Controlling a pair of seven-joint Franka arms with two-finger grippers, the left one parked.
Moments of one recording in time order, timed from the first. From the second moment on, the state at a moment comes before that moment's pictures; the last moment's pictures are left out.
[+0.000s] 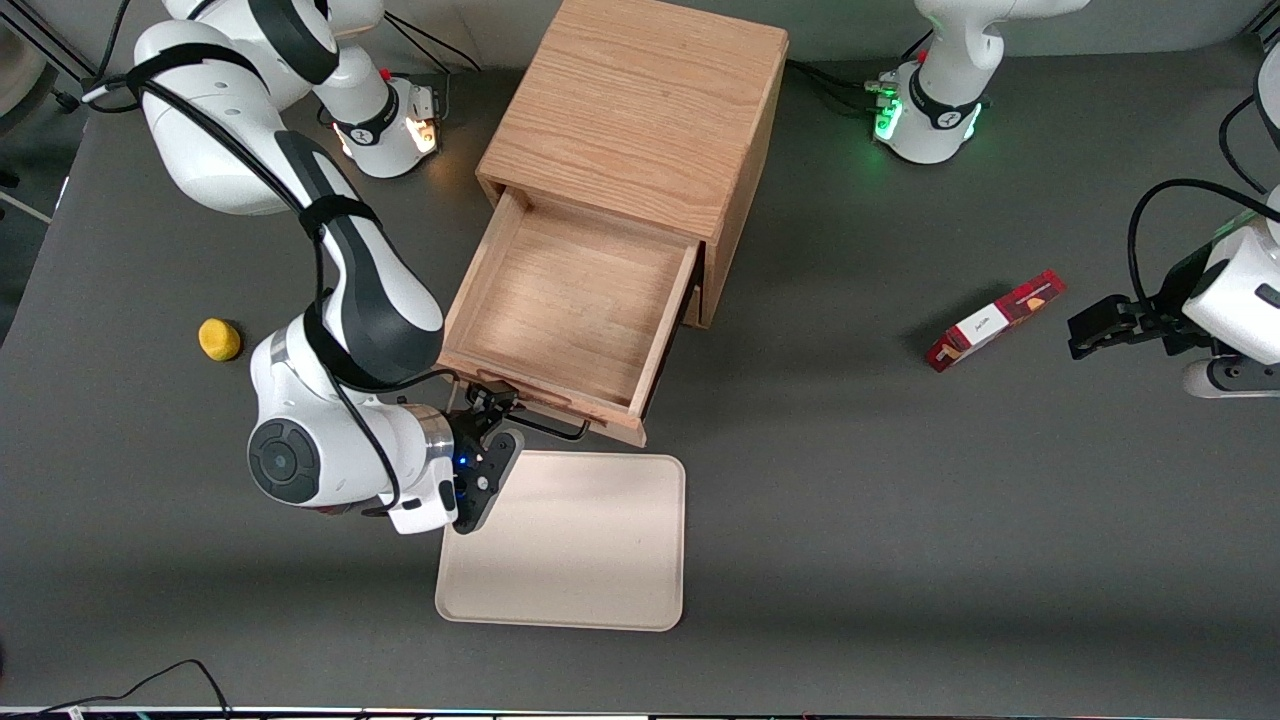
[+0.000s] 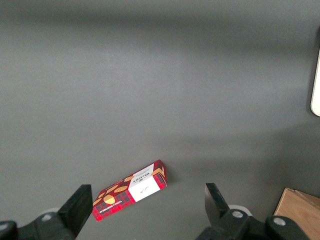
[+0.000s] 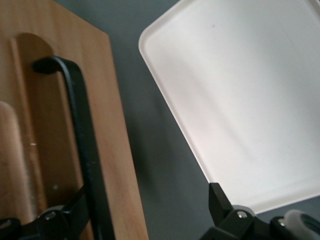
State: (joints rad) arm 0.18 0.84 0.30 -0.98 0.11 1.64 -0.59
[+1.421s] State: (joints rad) arm 0.19 0.72 0.48 -1.21 0.03 1.66 -0.50
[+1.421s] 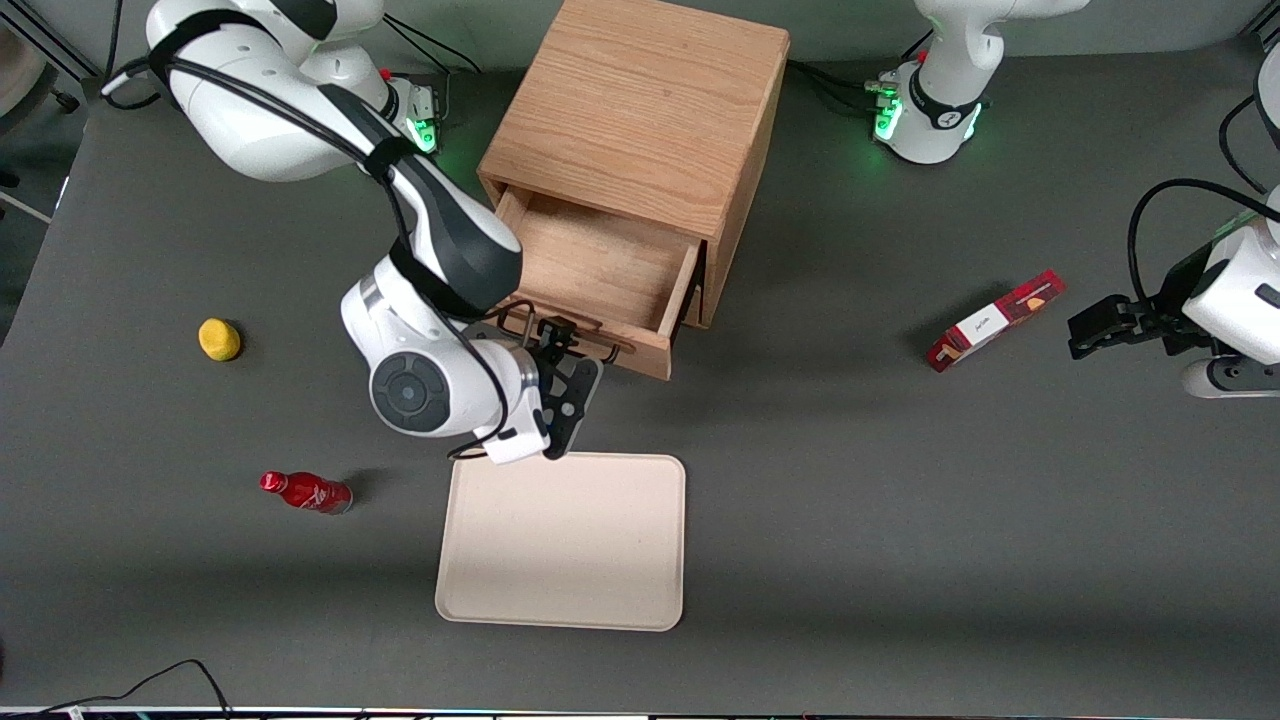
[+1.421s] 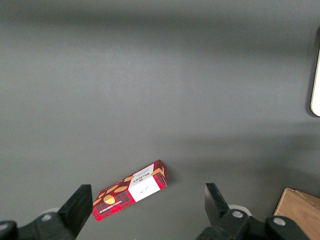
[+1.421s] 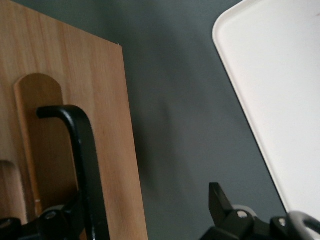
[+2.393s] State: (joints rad) arm 0.14 0.54 0.60 -1.52 0.06 1.77 -0.45
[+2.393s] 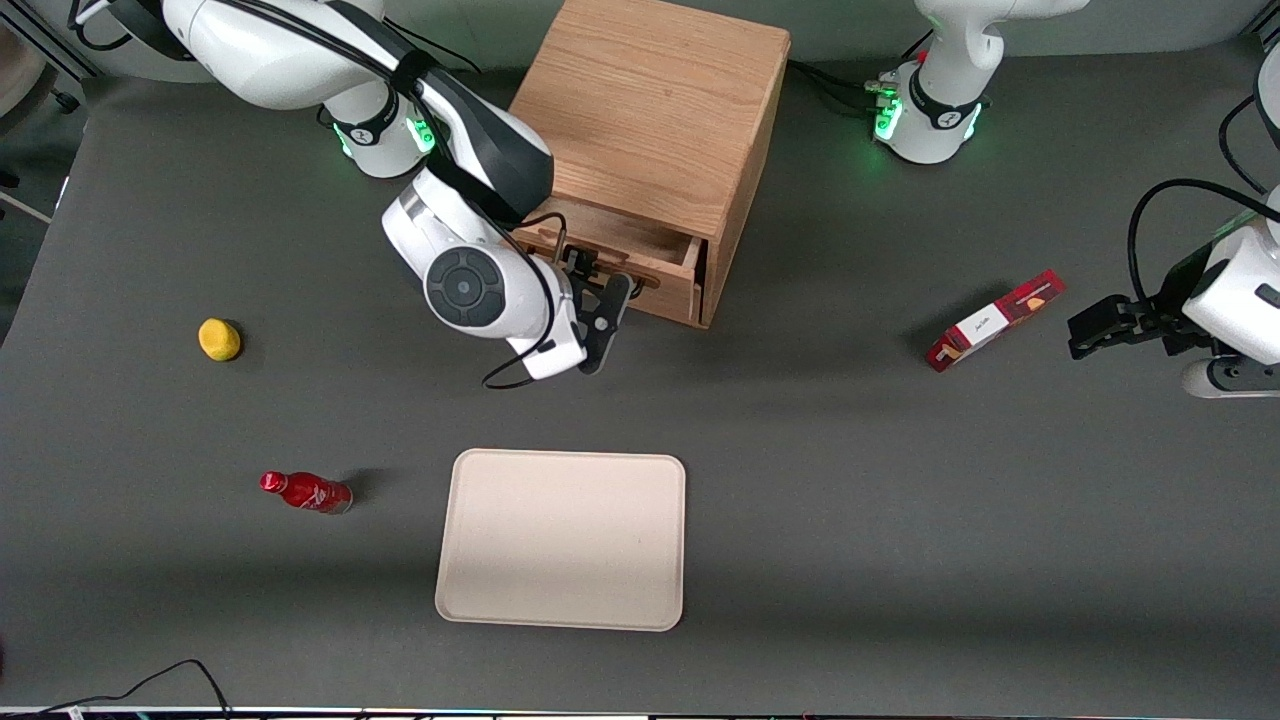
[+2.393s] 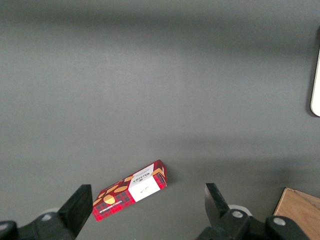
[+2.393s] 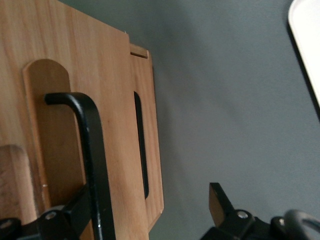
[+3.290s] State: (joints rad) arm 0.13 0.50 0.67 -1.60 0.06 1.82 -0.37
